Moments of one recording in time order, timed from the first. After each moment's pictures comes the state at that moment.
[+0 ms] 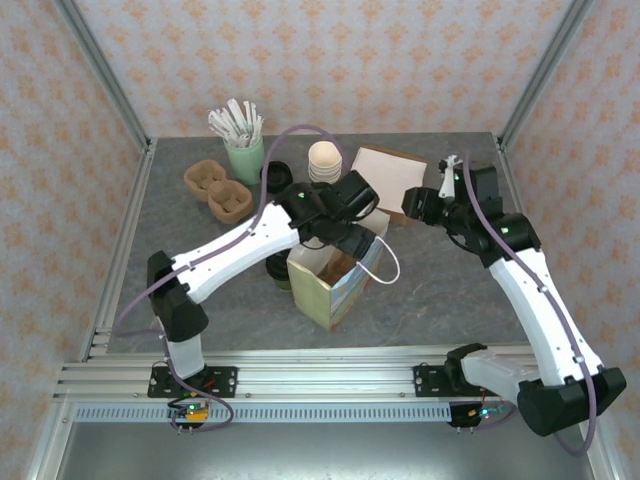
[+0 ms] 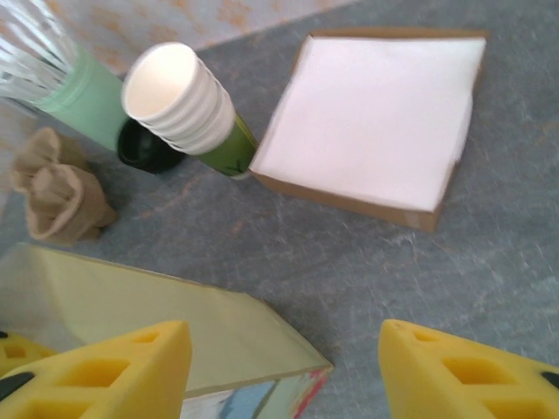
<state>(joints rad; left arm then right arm) -0.90 1.80 1.90 -1.14 -0.13 -0.34 0.28 1.07 1.25 -0.81 -0.12 0.40</state>
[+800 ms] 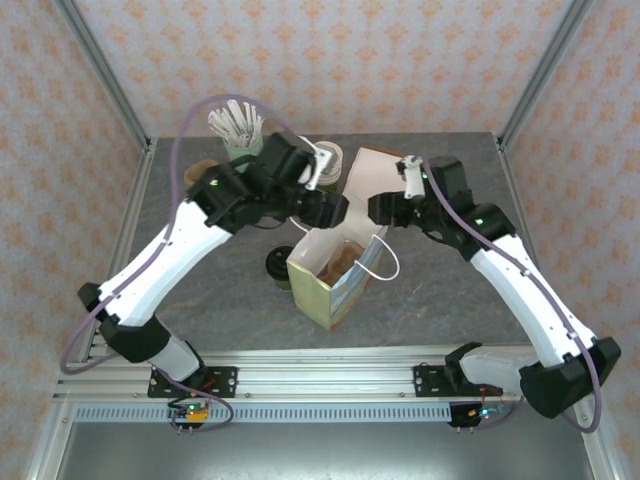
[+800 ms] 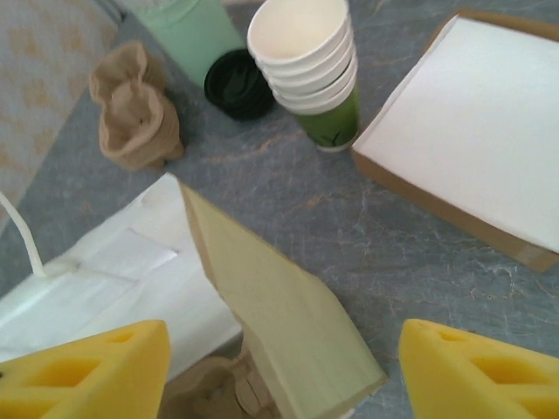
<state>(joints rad) -0.75 1.53 1.96 -1.16 0.00 -0.35 0.48 1.22 1.32 -0.79 -0.16 0.26</state>
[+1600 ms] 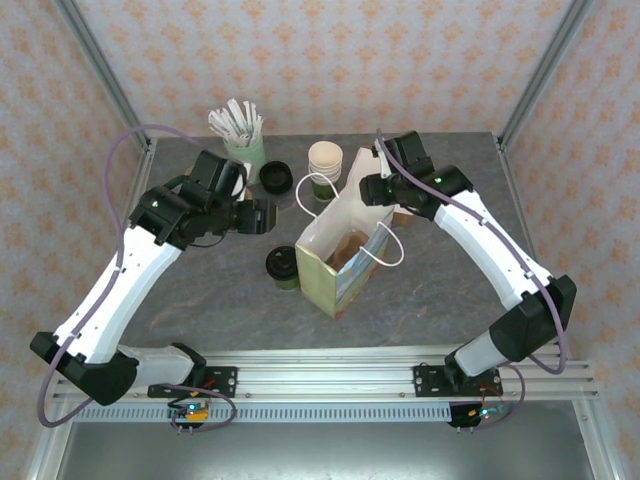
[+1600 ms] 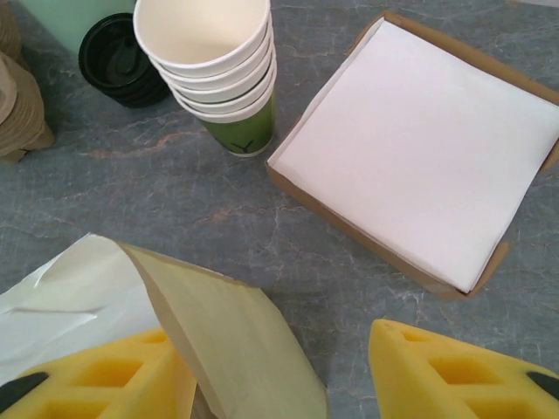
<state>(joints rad) -0.48 1.28 1.56 -1.20 -0.03 -0.40 0.49 1.52 1.56 -0.88 0.07 0.18</state>
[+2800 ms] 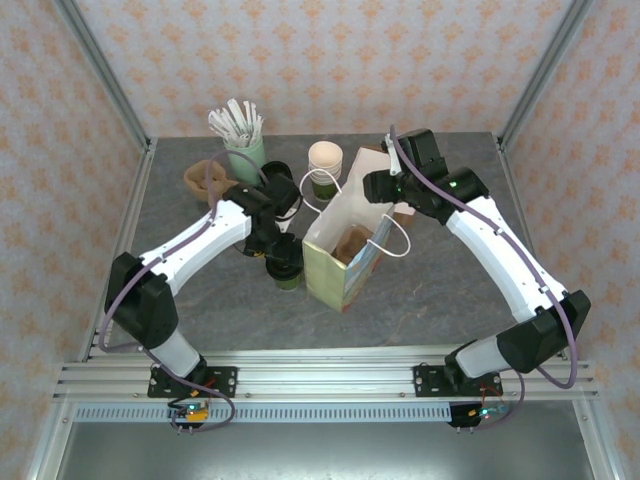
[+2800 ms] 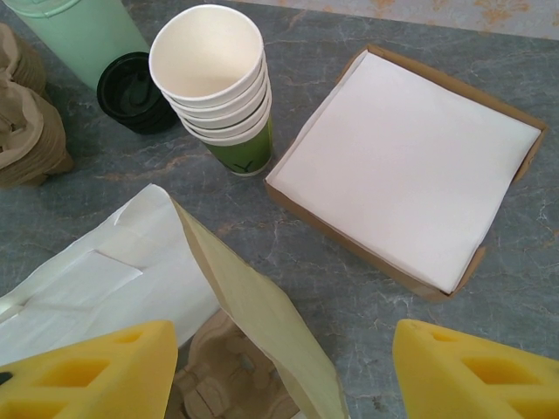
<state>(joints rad) -0.54 1.64 1.41 -1.19 0.08 -0.36 0.49 1.43 1.56 -0.89 0.07 0.19</state>
